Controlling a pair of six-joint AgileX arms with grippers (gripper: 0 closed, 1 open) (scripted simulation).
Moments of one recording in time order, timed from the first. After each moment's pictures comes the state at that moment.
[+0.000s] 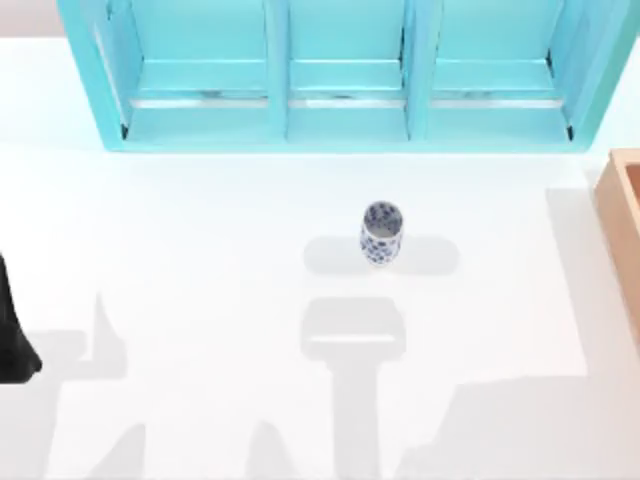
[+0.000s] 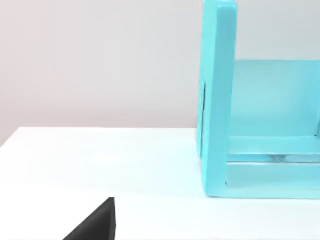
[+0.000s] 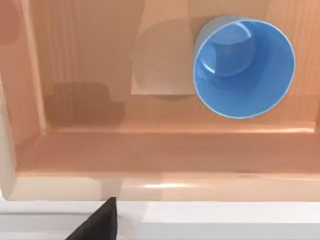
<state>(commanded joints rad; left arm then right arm) 0.00 0.00 0.00 0.00 0.00 0.00 -0.43 1.45 1.32 -1.46 0.01 -0.43</state>
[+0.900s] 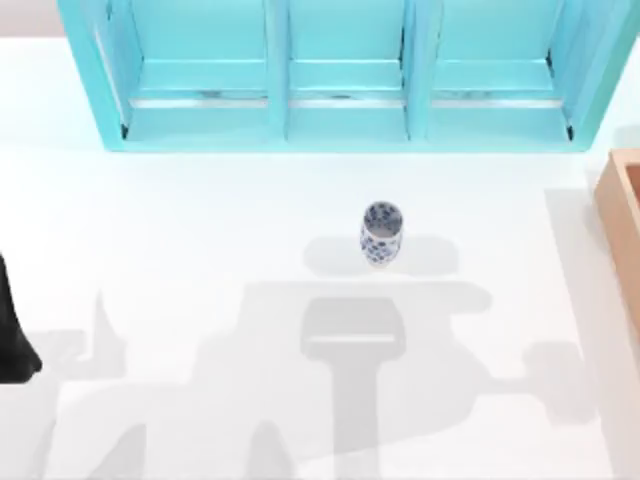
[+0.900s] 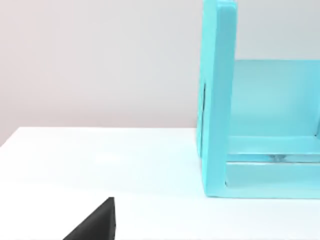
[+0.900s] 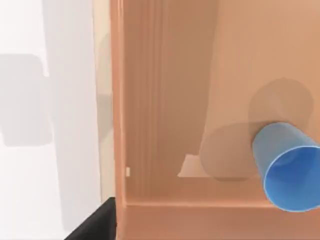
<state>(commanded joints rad) 0.00 0.00 0.00 0.00 0.00 0.00 -0.13 1.69 1.69 -1.55 0.01 -0.15</state>
